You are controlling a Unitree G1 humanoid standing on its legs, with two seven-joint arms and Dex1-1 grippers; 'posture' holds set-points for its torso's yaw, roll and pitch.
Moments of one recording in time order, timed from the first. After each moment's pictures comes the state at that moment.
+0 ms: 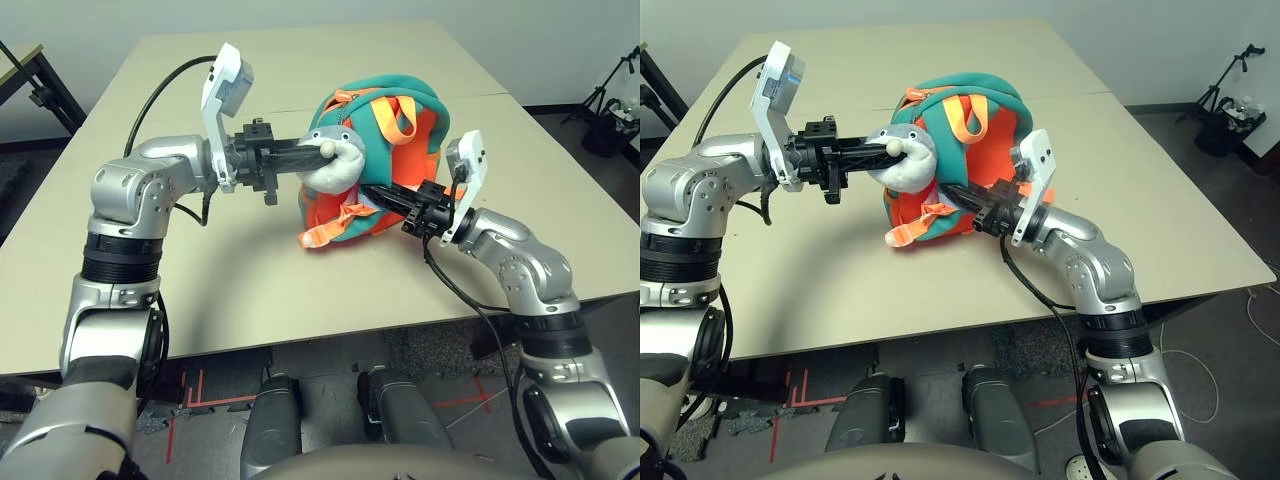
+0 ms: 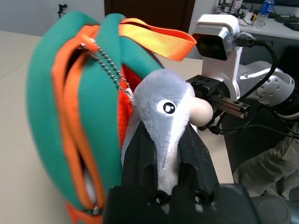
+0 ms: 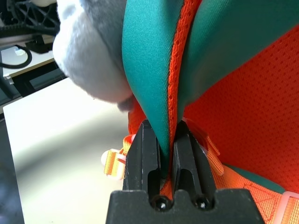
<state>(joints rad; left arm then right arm) -0.84 0.65 0.00 0.11 -0.63 0.80 -1.13 -0.44 -0.31 0.01 -0.09 0.55 0.55 0.75</state>
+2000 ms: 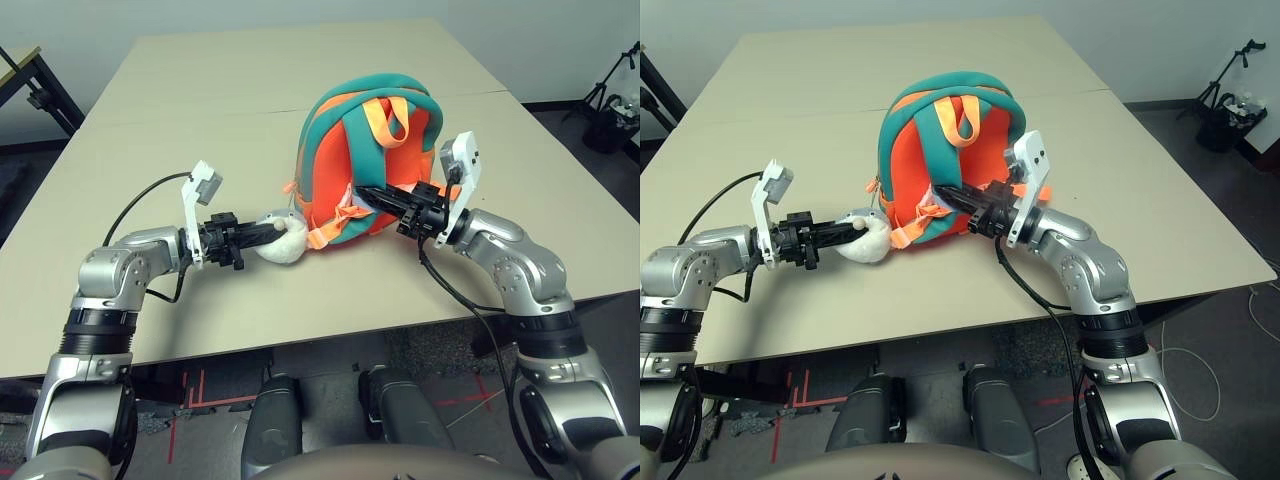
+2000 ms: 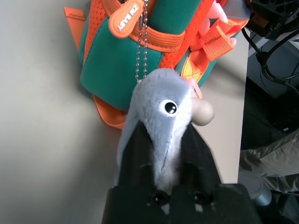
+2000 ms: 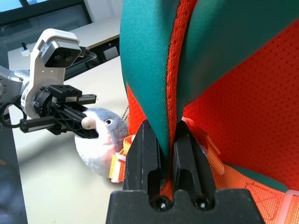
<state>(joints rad) -0.39 0.66 0.06 0.09 -0.63 0.86 -1.04 -0.45 -0.30 0.03 -0.09 0.54 0.55 0.75</state>
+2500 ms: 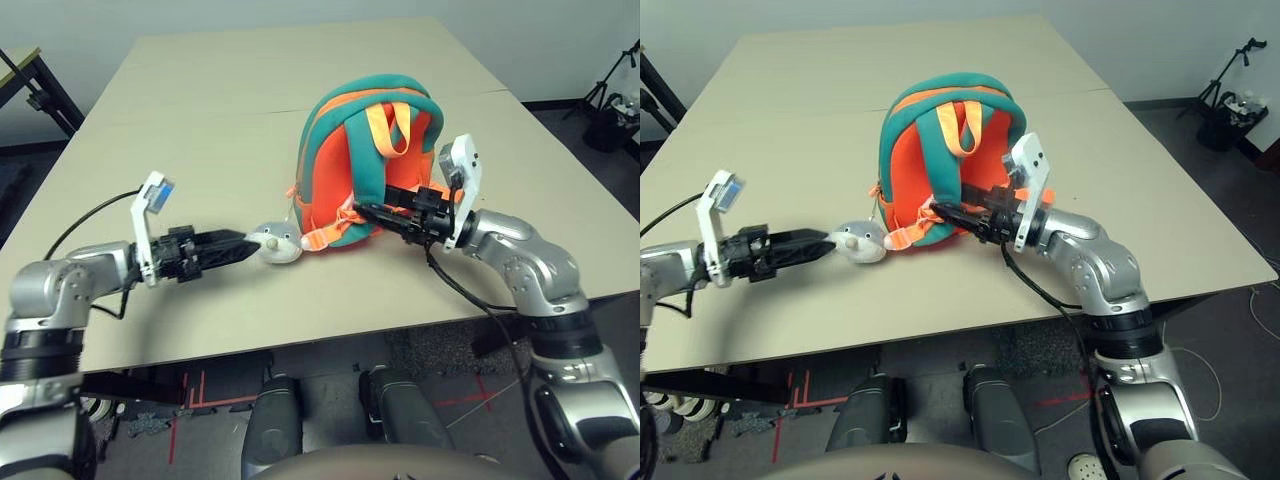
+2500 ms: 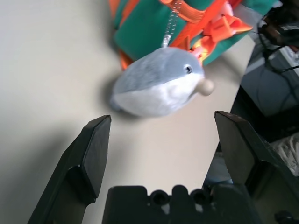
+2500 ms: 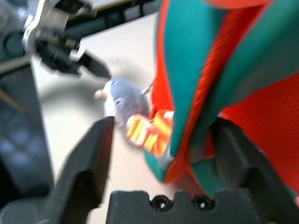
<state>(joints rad) -0.22 0.87 0.26 0.05 -0.77 1.04 -1.08 -0.45 -0.53 0.07 -0.20 0.57 0.66 0.92</state>
